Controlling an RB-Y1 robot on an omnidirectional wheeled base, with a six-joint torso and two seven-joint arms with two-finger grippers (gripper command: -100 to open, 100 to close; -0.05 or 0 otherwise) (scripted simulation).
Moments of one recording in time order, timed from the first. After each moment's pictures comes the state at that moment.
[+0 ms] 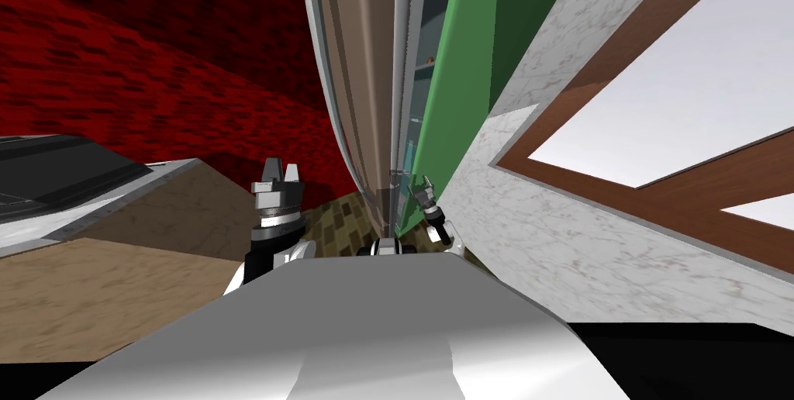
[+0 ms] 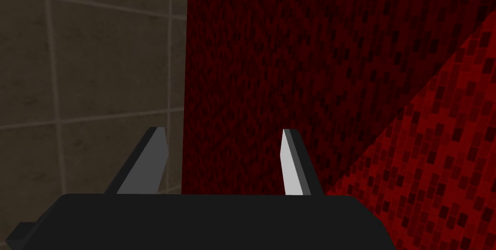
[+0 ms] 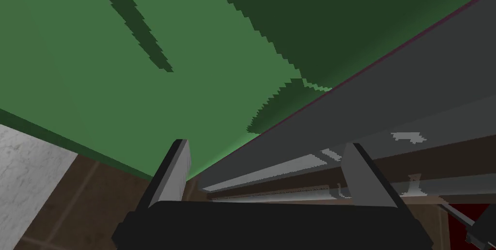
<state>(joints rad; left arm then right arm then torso) 0.53 0.02 0.07 -2.32 -0.04 -0.56 -0.09 0.15 -0.16 0.05 -1.61 0.43 -0.85 1.31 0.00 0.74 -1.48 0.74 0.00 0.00</state>
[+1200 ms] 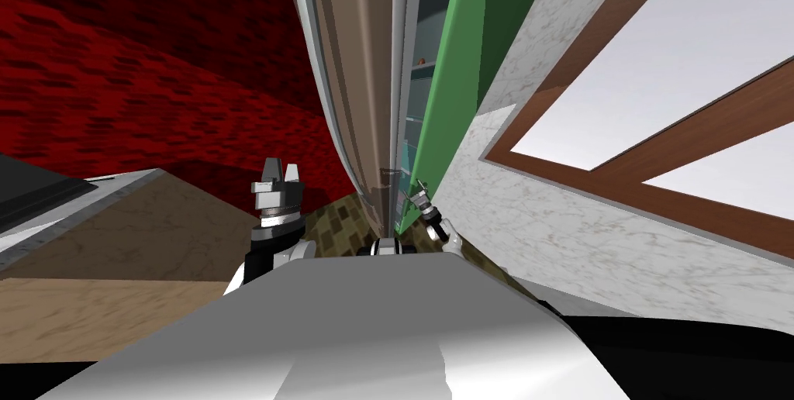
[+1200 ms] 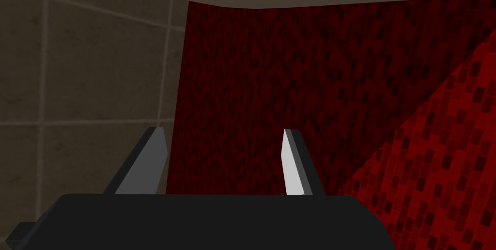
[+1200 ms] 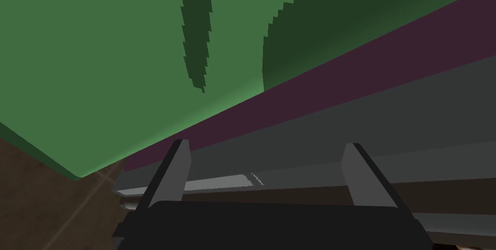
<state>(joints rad) 0.53 0.02 0.07 -2.32 -0.04 -0.56 -0.09 0.06 -0.17 0.03 -1.43 0.57 -0.93 1.55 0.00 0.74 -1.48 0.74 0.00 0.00</state>
